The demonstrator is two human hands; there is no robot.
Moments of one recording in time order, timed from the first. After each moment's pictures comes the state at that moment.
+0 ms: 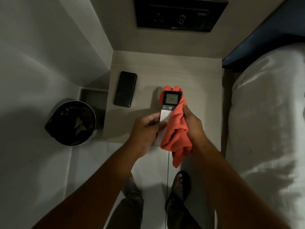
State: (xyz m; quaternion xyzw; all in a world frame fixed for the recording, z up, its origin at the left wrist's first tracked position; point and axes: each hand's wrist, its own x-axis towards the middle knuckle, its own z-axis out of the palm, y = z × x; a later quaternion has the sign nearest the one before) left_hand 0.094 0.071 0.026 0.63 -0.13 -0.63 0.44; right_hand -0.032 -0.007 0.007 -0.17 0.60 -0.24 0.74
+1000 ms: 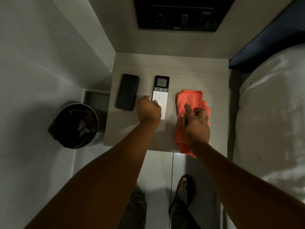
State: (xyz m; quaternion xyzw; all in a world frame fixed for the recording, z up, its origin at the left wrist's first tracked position) left_hand 0.108 -0.014 -0.048 0.89 -0.25 -0.28 0.27; right_hand -0.056 -0.018 -0.066 -0.73 0.64 0.03 0.24
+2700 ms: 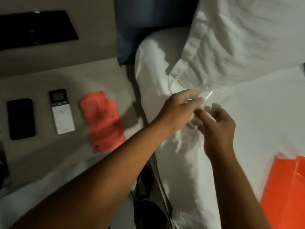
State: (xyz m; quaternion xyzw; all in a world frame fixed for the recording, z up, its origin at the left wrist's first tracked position) left_hand -0.192 -0.052 0.125 0.46 -0.42 -0.72 0.31; right_hand -0.308 0.001 0.151 -0.23 0.76 -0.46 0.40
